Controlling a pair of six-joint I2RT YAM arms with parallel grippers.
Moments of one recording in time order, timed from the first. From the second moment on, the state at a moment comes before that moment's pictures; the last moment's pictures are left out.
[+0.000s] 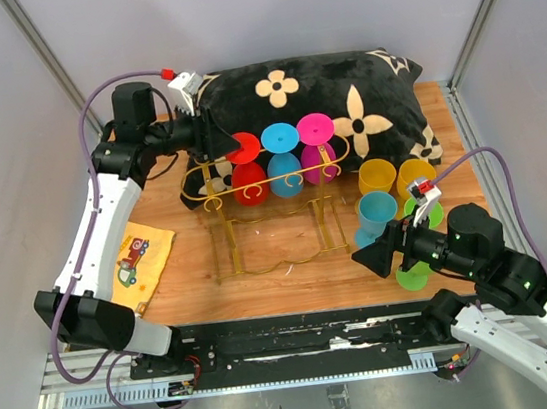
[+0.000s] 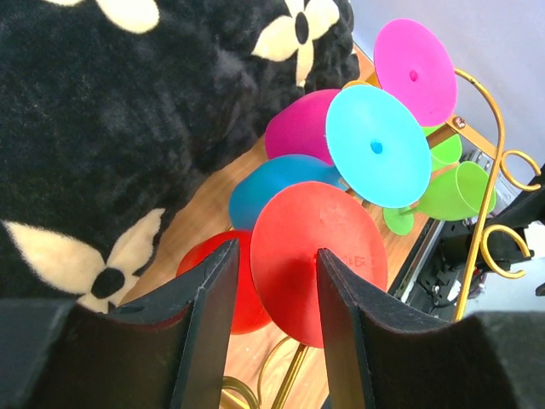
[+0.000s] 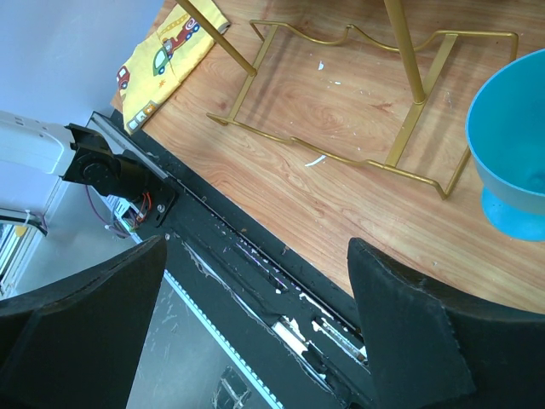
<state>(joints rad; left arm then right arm) -0.24 1.44 1.62 -0.63 0.74 -0.10 0.68 0.42 0.81 -0.75 -0.20 0.53</state>
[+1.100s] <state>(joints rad) -0.24 1.43 1.59 -0.54 0.78 -0.19 0.68 0.41 0.81 -0.75 -0.17 0.54</state>
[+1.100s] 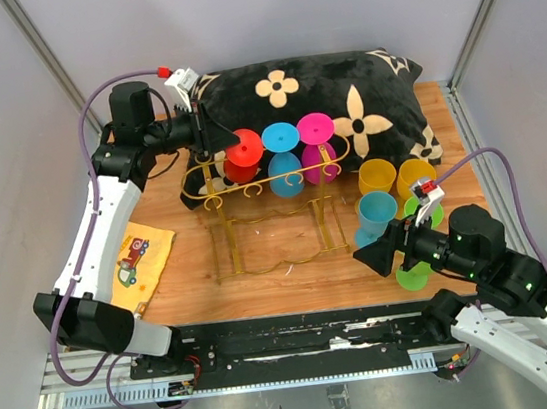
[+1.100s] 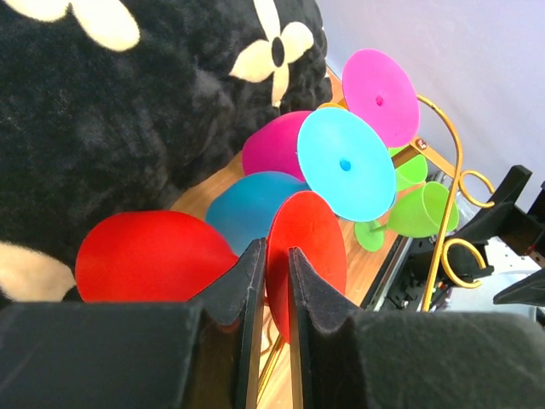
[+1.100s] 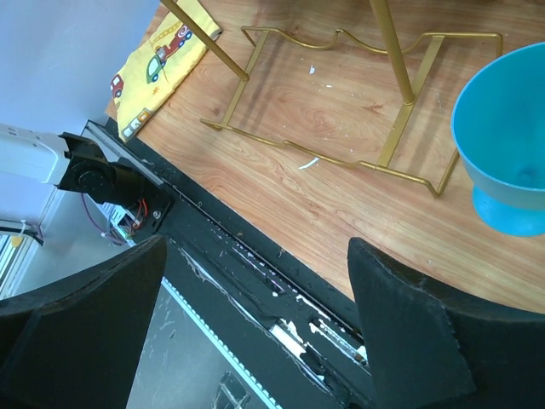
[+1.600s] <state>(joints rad) -0.24 1.43 1.59 -0.53 0.78 -0.28 0.68 0.40 0.81 -0.77 -0.15 0.54</state>
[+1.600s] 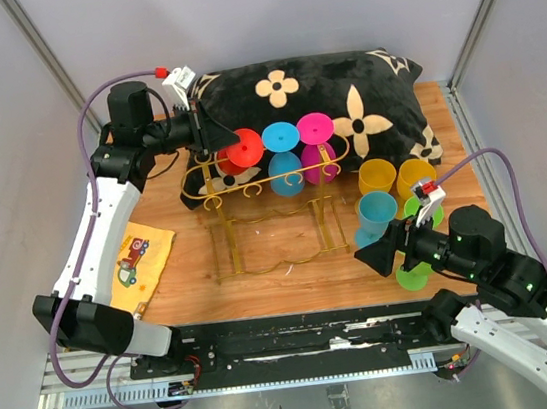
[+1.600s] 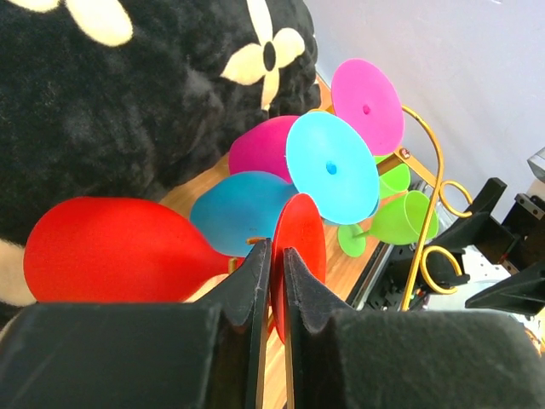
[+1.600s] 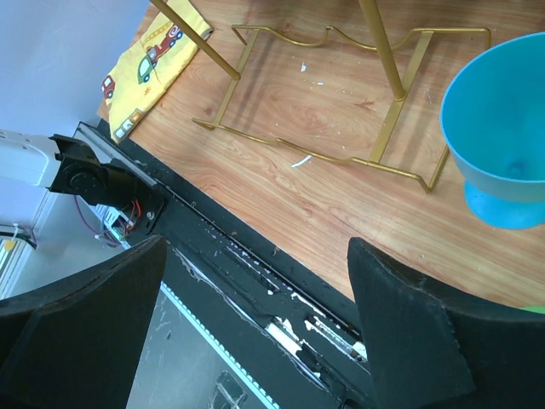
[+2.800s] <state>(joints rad) -0.23 1.42 1.59 -0.49 0.79 -0.45 0.68 0.39 0.81 -0.83 -0.11 0.54</state>
